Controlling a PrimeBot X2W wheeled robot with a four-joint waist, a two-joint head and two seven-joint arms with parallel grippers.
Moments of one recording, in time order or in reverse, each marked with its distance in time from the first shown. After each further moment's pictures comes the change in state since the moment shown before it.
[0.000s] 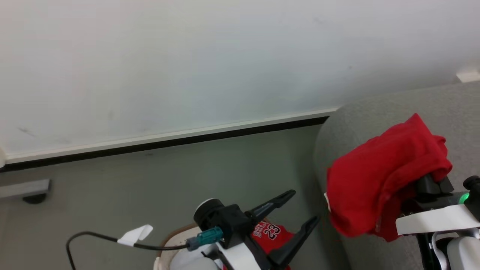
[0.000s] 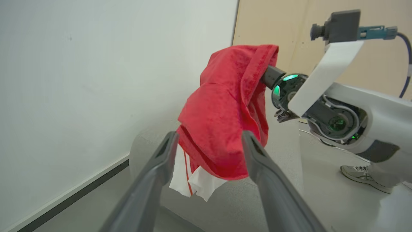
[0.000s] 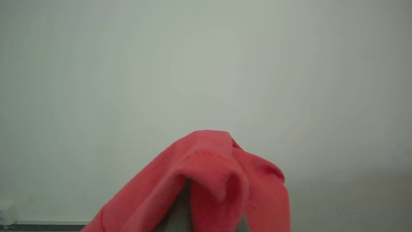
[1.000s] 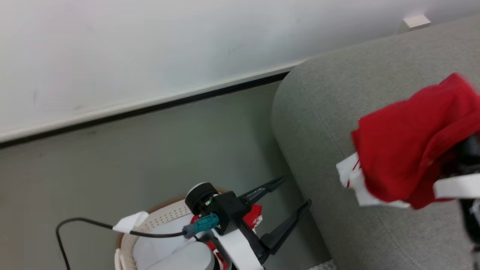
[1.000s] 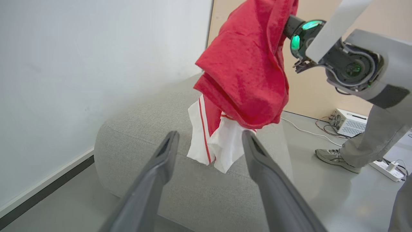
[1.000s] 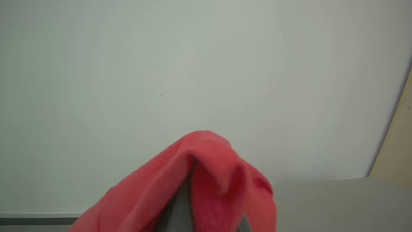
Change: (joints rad) left arm -0.066 0.026 -0.008 0.042 0.039 -0.010 -0.012; right arm -0.102 -0.083 -0.066 -0.061 -0.031 0.000 0.041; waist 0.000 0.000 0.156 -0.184
